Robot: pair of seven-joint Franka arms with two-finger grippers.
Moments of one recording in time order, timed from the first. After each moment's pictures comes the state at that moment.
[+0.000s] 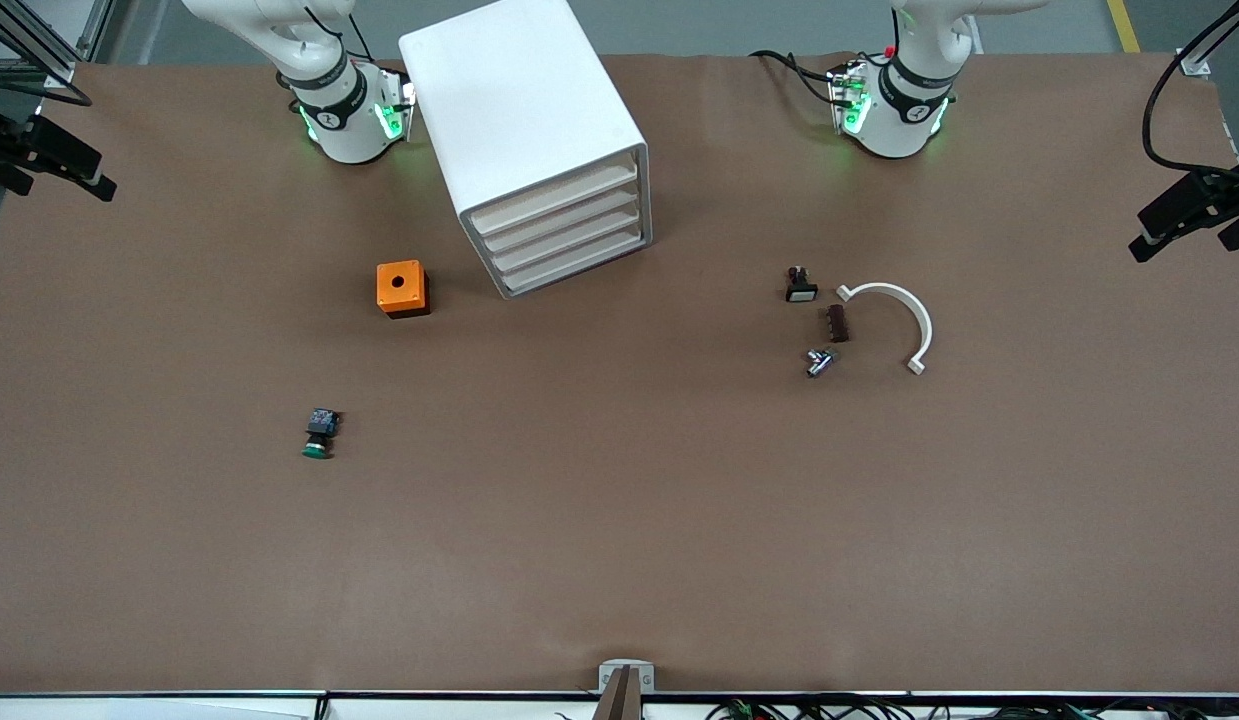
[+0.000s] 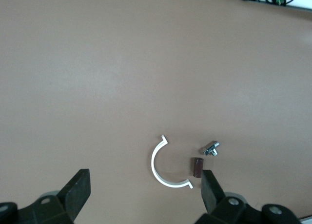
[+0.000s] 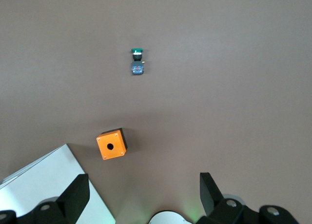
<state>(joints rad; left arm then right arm) 0.01 -0.12 0.02 -1.65 -0.02 1.68 -0.10 0.02 -0.21 -0.10 -1.71 0.01 1.47 0.04</state>
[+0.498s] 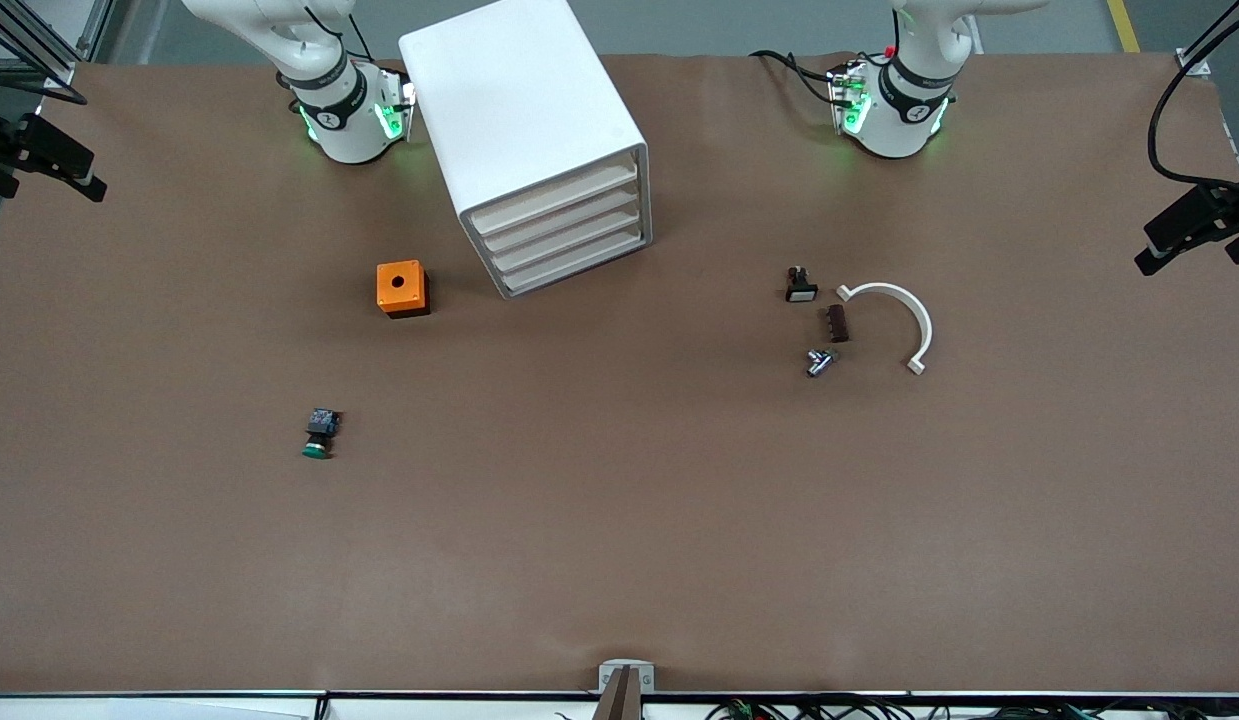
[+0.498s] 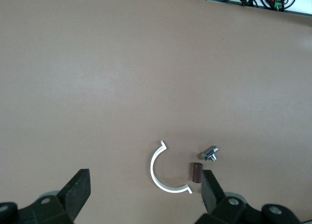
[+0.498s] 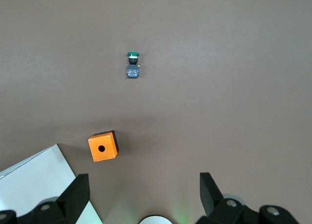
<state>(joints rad) 0.00 -0.08 0.02 -1.61 -0.02 1.68 -0.10 0.02 -0.21 -0.10 -1.71 0.00 1.49 -0.01</state>
